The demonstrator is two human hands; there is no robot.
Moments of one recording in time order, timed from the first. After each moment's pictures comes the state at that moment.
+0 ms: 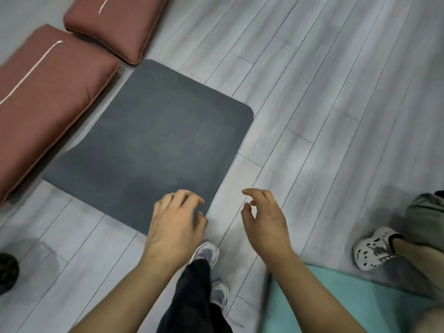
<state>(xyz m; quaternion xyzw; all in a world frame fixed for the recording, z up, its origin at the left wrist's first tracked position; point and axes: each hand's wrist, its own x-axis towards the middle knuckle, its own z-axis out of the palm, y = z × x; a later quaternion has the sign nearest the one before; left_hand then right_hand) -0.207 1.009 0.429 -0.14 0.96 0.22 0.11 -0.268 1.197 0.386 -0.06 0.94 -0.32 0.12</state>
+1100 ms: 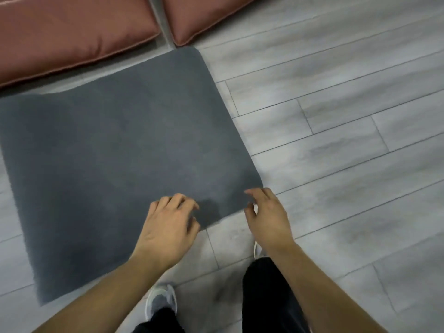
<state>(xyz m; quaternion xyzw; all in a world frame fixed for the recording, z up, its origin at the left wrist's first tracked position) -0.633 1.058 0.209 -0.38 0.89 0.21 0.16 -0.826 1.182 0.153 -0.38 0.86 -0.19 0.28</state>
